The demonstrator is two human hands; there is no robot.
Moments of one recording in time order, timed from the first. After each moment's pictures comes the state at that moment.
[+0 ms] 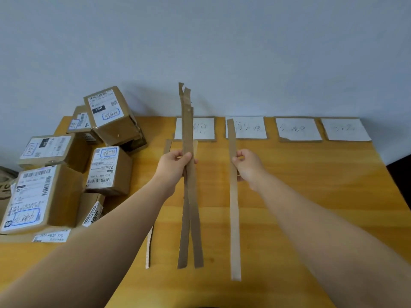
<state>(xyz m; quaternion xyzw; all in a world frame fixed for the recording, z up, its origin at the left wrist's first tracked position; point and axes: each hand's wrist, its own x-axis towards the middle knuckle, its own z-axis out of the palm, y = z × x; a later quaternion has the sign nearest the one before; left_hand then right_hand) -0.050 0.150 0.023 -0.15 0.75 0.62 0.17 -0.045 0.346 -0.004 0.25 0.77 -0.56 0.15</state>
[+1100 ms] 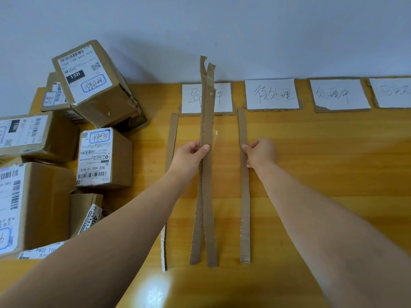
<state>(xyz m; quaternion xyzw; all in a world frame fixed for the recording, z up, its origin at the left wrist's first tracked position) -0.084 0.135 -0.058 -0.15 0.72 0.63 0.24 -0.088 0.315 -0.106 0.37 0.82 -0.42 0.11</state>
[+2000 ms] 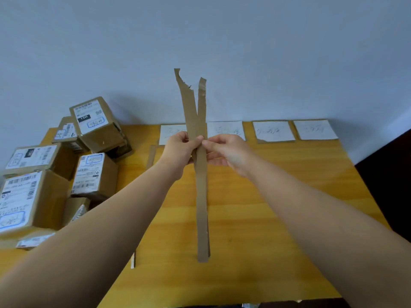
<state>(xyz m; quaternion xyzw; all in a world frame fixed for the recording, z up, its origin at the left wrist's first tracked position) -0.044 0.214 0.077 -0.07 0.72 0.66 0.17 -0.022 0.361 0.073 0.12 0.68 -0.71 0.16</state>
